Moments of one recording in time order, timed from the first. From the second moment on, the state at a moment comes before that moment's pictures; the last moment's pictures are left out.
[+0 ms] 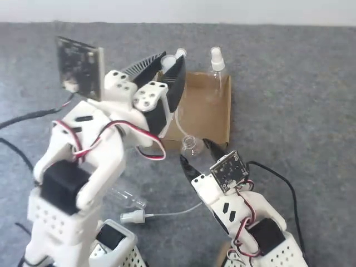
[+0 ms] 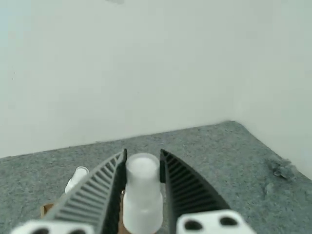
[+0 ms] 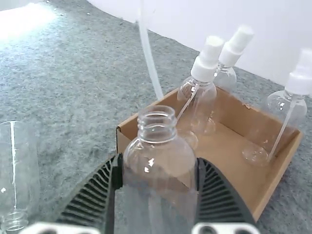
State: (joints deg) left arm 24.2 -42.9 6.0 62.3 17.3; right arm -38.0 -102.8 86.5 45.4 4.6
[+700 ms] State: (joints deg) left arm 24.3 -43.3 19.3 57.4 17.5; right arm -38.0 -102.8 86.5 45.4 4.6
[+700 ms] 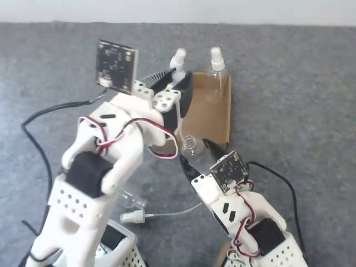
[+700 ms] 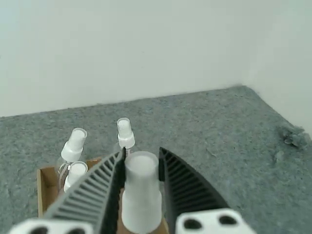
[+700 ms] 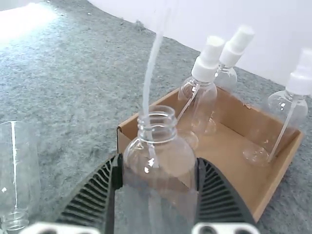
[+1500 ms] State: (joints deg) left arm 30.5 -43.3 35.6 49.9 19.0; right arm -33.8 -102.8 86.5 45.4 4.6
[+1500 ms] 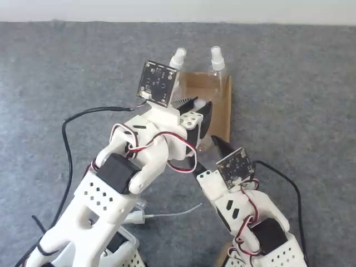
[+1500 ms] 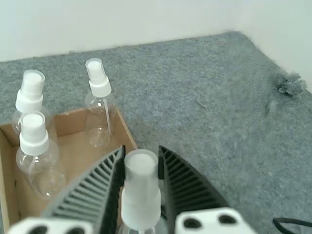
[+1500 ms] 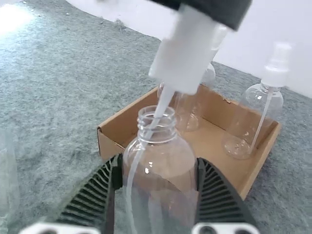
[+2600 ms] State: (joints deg) left arm 33.0 -44.1 43.9 46.5 17.7; right arm -28.4 -102.6 86.7 45.5 1.2
